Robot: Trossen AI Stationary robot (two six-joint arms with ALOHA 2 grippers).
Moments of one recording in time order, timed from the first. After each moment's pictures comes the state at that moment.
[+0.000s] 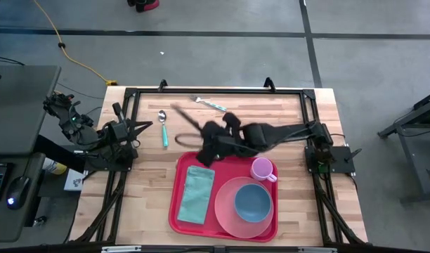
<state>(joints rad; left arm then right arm) -0.68 0.60 0.90 -0.57 -1.14 0.17 0.19 2.02 2.24 -1.09 0.66 0.56</state>
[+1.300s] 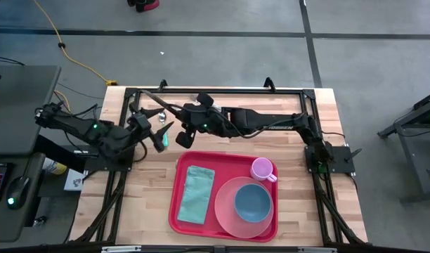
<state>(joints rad) -0.37 0.82 0.90 -0.35 -1.06 -0.03 0.03 2.10 2.24 -0.55 0.46 0.09</state>
